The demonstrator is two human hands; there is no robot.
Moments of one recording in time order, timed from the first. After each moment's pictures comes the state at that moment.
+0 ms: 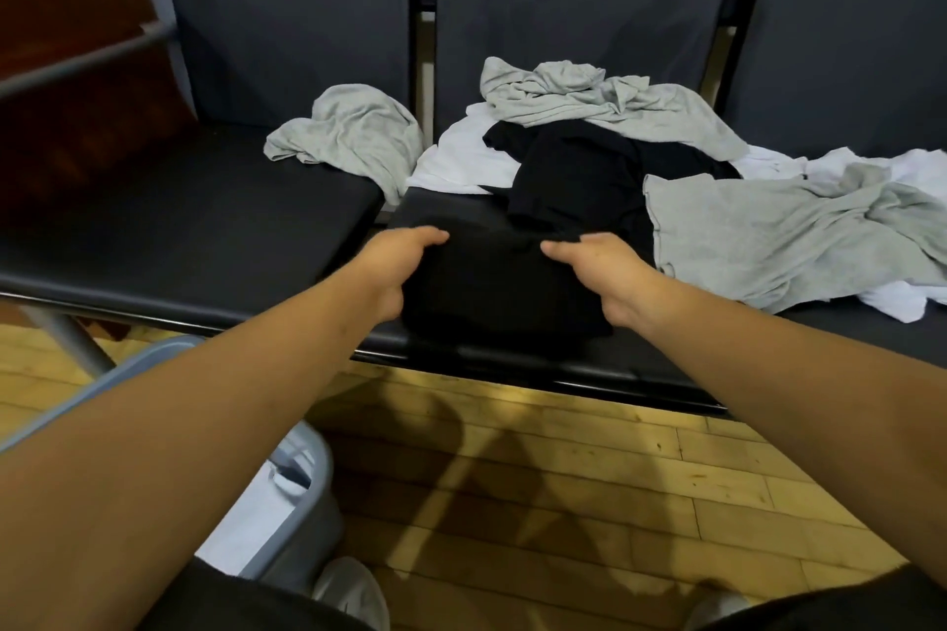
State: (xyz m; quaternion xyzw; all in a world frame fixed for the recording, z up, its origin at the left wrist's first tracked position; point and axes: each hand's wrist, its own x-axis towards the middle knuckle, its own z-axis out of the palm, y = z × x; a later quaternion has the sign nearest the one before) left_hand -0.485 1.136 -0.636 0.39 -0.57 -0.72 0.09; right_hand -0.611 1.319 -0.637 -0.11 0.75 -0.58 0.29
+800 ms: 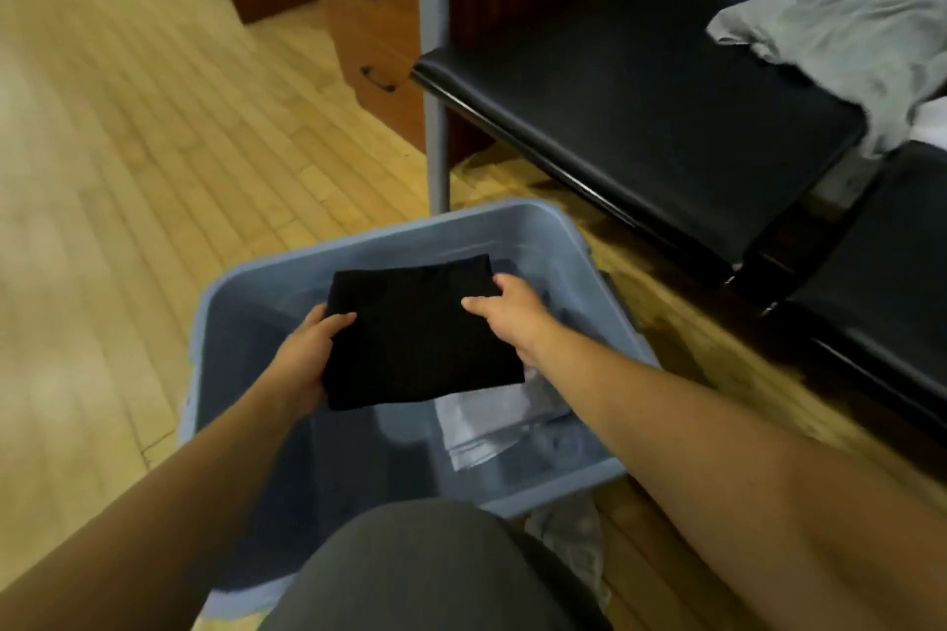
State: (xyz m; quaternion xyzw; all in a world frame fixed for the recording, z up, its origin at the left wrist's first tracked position) left_hand -0.026 0.989 -0.821 0.64 -0.32 -0.61 0.33; right_hand -0.262 1.003 -0.817 -0.36 0.69 -0.33 0.53
